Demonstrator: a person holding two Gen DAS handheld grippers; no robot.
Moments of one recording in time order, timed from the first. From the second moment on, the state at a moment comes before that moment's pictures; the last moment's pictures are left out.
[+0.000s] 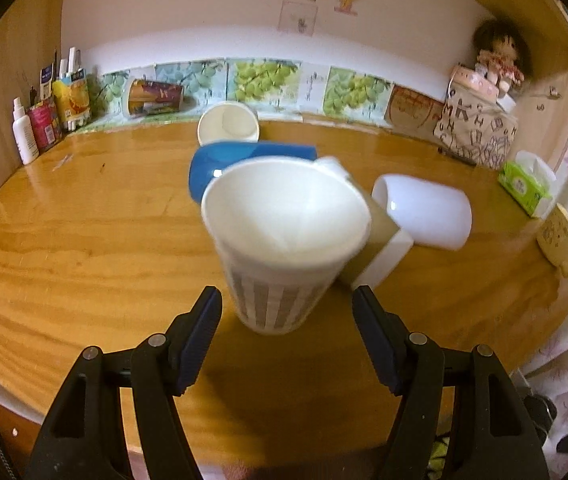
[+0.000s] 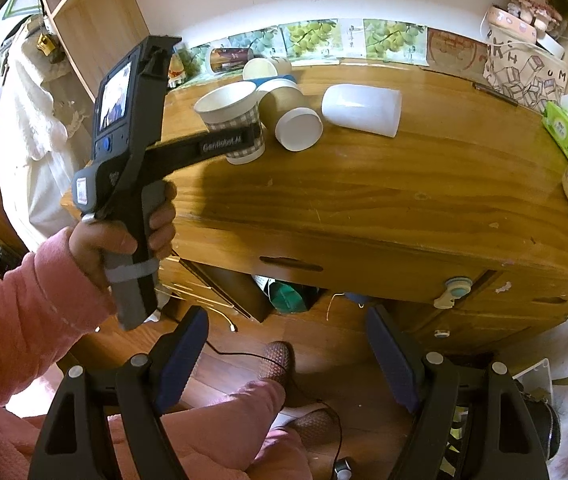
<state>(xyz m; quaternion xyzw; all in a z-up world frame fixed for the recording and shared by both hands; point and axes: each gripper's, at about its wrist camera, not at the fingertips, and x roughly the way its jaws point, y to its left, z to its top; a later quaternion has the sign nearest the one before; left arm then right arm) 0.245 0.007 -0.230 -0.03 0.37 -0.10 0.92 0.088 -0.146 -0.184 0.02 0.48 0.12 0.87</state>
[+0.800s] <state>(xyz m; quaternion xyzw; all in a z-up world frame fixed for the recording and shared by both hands) 0.148 0.067 -0.150 -0.03 0.48 -0.02 0.88 0.093 -0.133 -0.119 0.05 0.41 0.08 0.91</state>
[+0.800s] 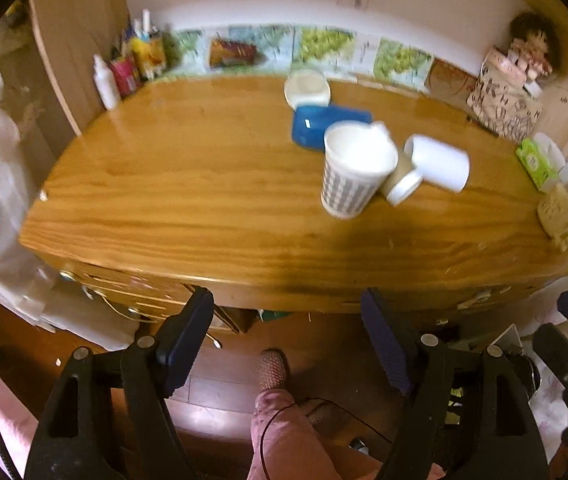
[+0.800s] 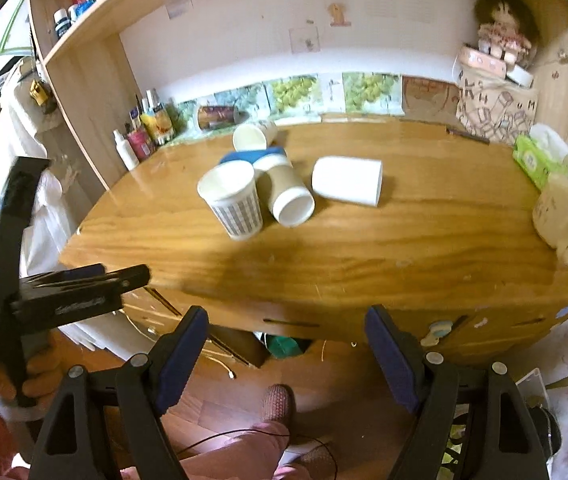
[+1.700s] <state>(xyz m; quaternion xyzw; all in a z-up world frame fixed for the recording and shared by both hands) 0.040 0.058 -0.004 -0.04 0.25 0.00 0.97 -0.006 -0.131 0.018 0.11 0.23 0.05 0.97</state>
